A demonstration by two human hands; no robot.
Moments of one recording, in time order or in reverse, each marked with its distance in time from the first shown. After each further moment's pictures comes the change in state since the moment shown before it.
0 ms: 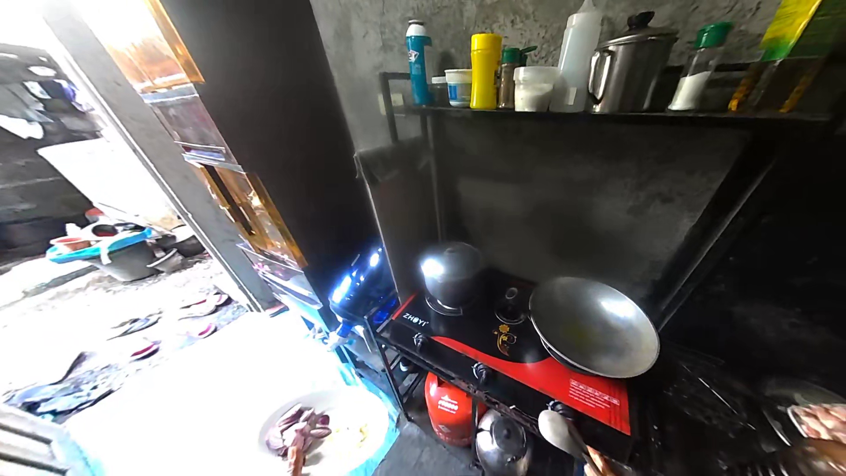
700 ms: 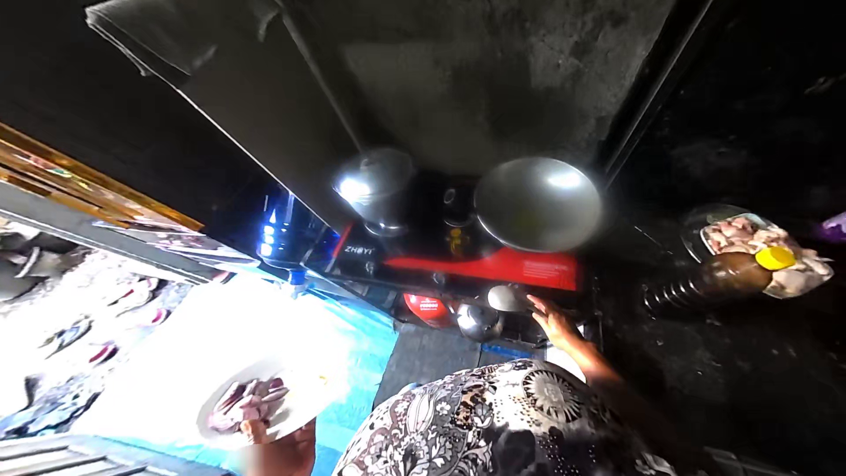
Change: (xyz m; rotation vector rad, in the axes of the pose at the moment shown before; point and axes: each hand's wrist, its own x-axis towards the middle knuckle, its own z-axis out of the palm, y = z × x) left_hand -0.015 0.000 0.010 0.192 -0.003 0.057; right_hand 0.038 0.008 0.000 0.003 -0.075 -0.054
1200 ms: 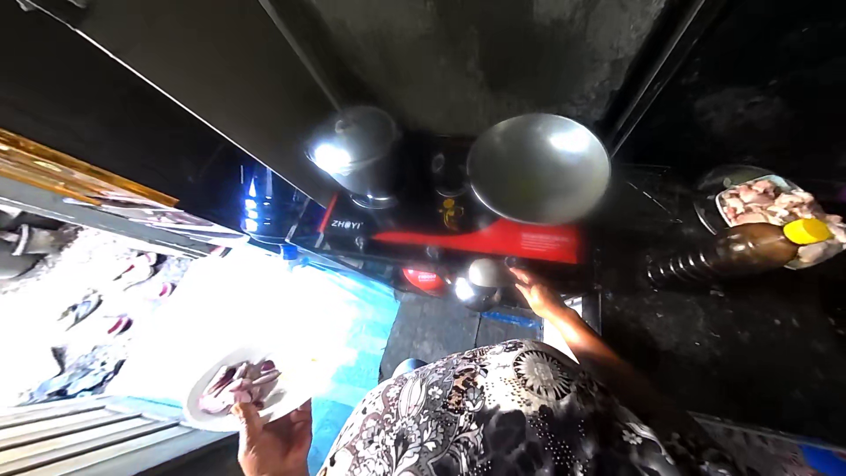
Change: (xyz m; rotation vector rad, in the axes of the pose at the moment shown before) left_hand -0.008 0.008 0.013 0.080 0.074 -0.022; right_hand 0.022 -0.008 0.025 0.031 -0.012 -0.077
